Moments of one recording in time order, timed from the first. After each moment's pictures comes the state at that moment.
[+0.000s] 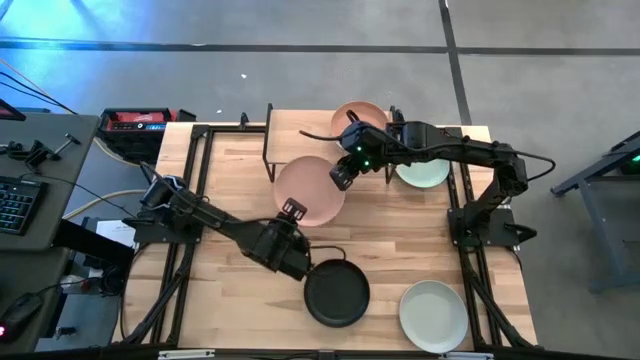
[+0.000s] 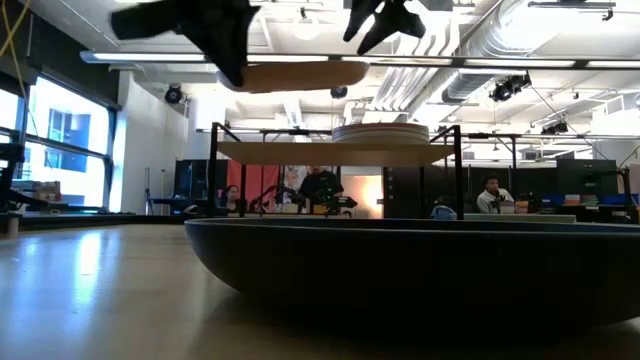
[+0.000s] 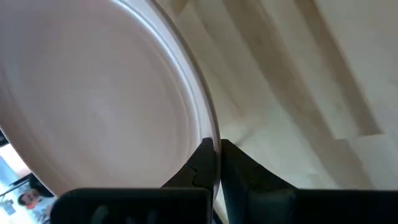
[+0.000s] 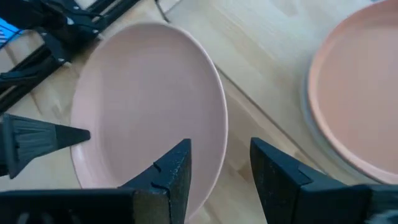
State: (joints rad) left arm -0.41 1.87 1.63 -1.39 -0.79 0.19; right arm -0.13 1.67 1.83 -1.05 0.18 0.56
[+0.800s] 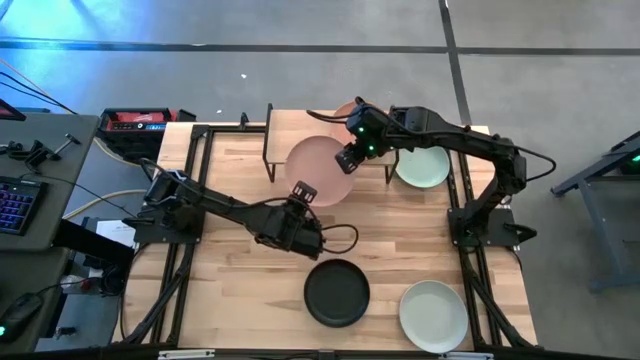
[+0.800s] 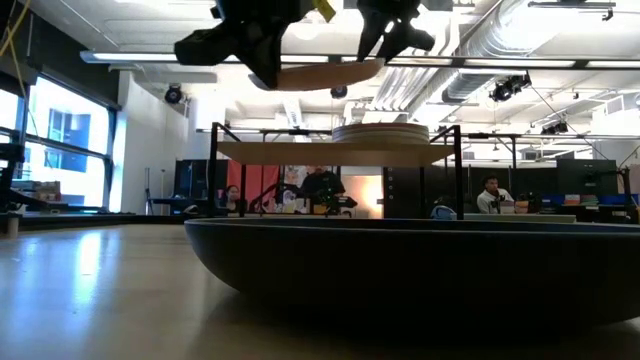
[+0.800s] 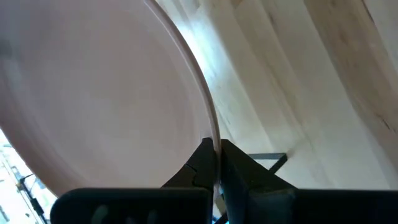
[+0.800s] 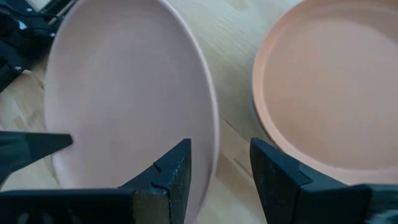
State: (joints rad) left arm -0.30 1.87 1.63 -1.25 -0.92 0.35; right arm -0.25 1.67 1.83 -1.12 0.15 0.53
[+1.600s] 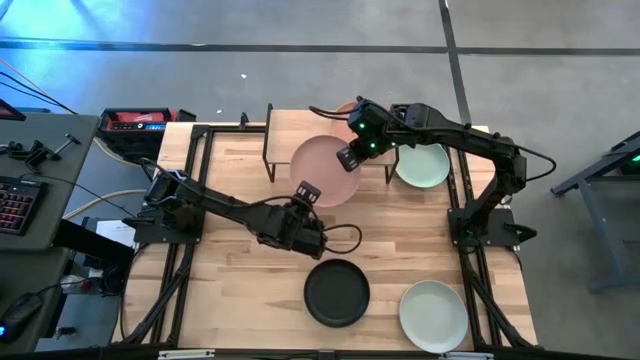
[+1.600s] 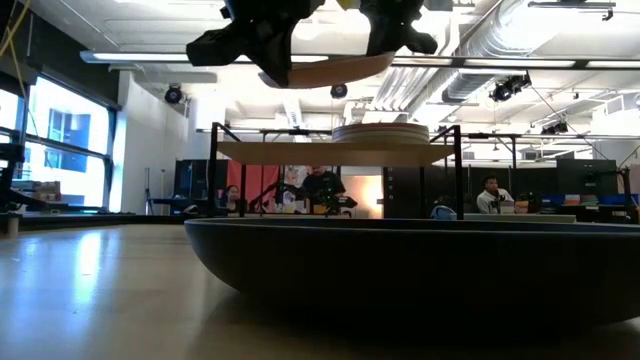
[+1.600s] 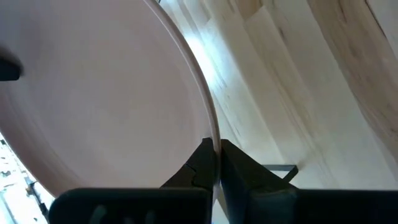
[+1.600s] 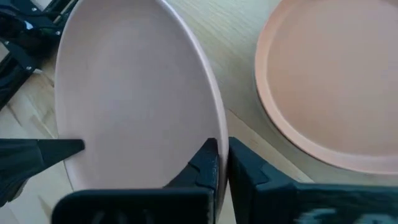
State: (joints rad) left arm -0.28 1.87 1.63 -1.17 -0.94 0.42; right arm -0.27 1.67 1.83 -1.14 0.07 0.58
